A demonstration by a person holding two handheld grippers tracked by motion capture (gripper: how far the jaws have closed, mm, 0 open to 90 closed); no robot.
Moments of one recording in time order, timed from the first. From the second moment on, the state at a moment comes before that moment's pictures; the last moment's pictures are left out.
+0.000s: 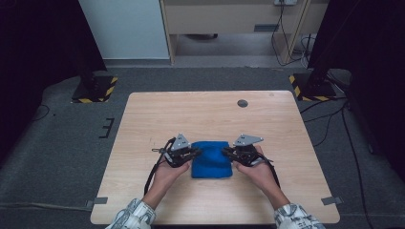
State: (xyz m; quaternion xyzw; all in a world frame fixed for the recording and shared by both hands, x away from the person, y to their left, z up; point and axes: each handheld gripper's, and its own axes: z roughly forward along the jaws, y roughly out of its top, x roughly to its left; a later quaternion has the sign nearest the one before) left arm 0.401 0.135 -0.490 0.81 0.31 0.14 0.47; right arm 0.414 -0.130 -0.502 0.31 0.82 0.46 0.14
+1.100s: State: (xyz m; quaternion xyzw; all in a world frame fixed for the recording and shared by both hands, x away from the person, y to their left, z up) left arm 0.370 0.145 -0.509 0.83 0.31 0.13 0.45; right arm 0.378 -0.134 -0.512 0.28 0.84 0.45 0.12
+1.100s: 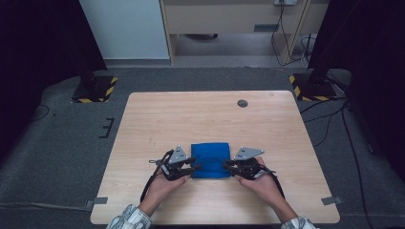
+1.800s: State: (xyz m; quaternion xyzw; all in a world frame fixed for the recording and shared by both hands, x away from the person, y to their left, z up) left arm 0.348 0.154 -0.505 0.83 0.29 0.11 0.46; right arm 0.365 -0.140 -0.516 0.28 0.85 0.44 0.09
